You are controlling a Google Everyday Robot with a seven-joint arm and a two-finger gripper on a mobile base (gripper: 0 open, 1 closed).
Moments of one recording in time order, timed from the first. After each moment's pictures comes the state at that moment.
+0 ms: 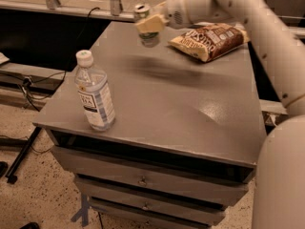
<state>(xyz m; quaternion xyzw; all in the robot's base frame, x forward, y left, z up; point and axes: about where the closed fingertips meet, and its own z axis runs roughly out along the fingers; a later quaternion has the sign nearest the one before) 0.754 -0.003 0.965 -0.48 0.68 0.26 0.49</state>
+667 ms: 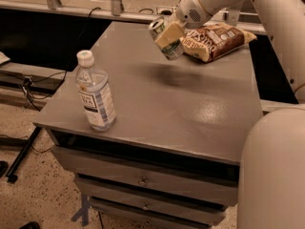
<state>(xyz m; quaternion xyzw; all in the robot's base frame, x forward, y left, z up) 0.710 -0.062 0.943 -0.56 0.74 0.18 0.34</state>
